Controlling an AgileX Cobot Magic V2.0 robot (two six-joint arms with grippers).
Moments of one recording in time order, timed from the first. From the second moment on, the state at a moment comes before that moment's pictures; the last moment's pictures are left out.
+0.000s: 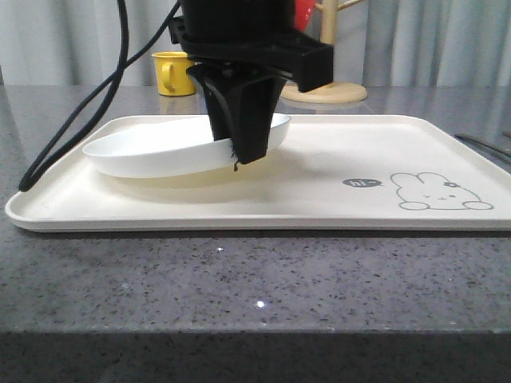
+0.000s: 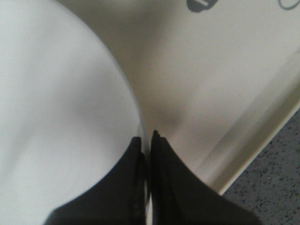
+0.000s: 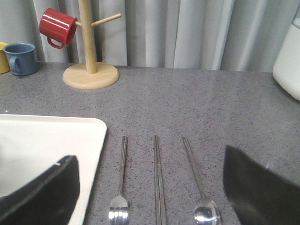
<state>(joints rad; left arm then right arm) -0.82 1.86 -1.68 0.04 1.23 0.10 -0.01 0.35 -0.59 -0.02 0.49 0.04</state>
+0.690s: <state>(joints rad) -0.74 1.69 -1.73 0.02 1.21 0.10 -0.01 0.35 -0.59 -0.02 0.49 0.04</state>
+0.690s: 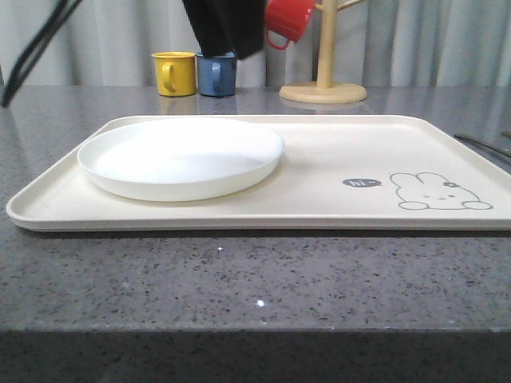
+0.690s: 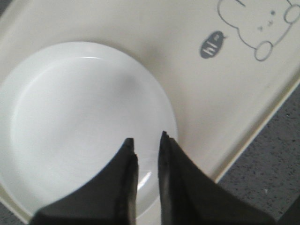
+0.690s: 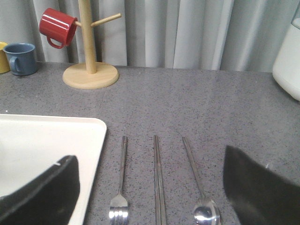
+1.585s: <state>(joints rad) -0.31 0.38 -0.49 -0.06 0.42 0.08 -0.01 0.35 -0.59 -0.02 0.49 0.04</state>
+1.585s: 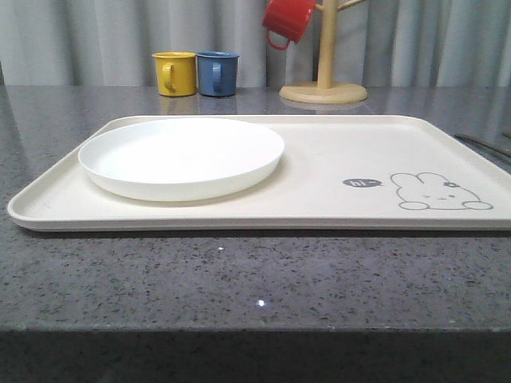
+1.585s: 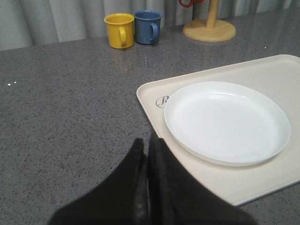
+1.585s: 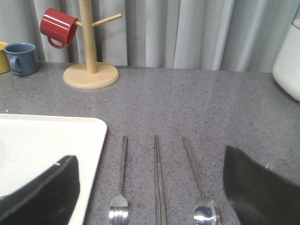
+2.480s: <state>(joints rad) -0.31 0.14 -0.38 -0.07 0.42 0.07 -0.01 0.52 -0.67 -0.02 0.56 0.04</state>
